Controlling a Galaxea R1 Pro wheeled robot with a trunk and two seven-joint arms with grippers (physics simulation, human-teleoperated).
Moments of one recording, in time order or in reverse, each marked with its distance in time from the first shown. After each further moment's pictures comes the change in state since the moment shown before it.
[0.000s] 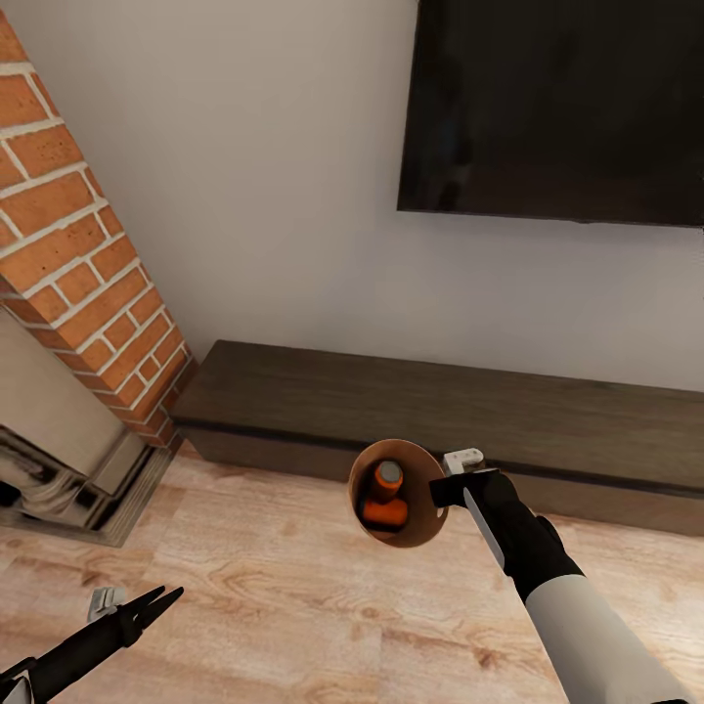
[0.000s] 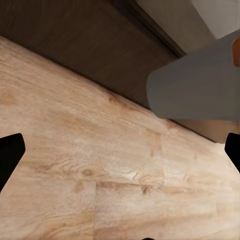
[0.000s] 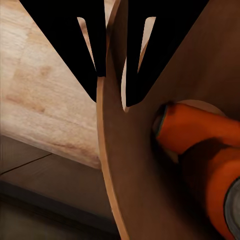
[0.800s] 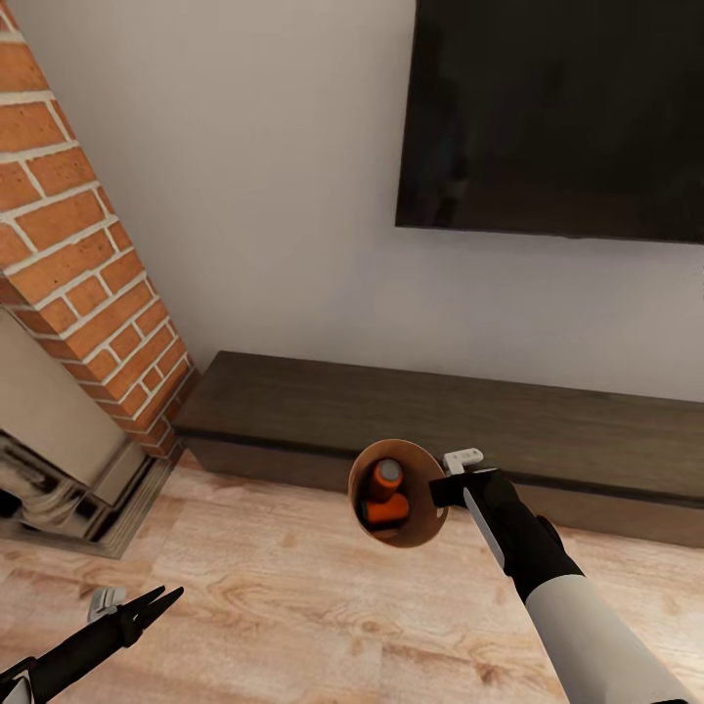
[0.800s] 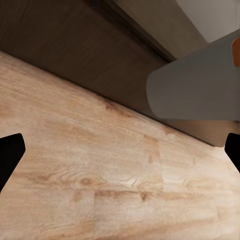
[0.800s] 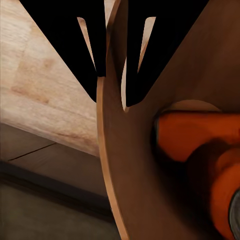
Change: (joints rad) left arm 0.000 0.000 0.000 0.000 0.000 0.000 0.000; right arm 0.000 0.000 0.000 0.000 0.000 -0.001 0.000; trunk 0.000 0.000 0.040
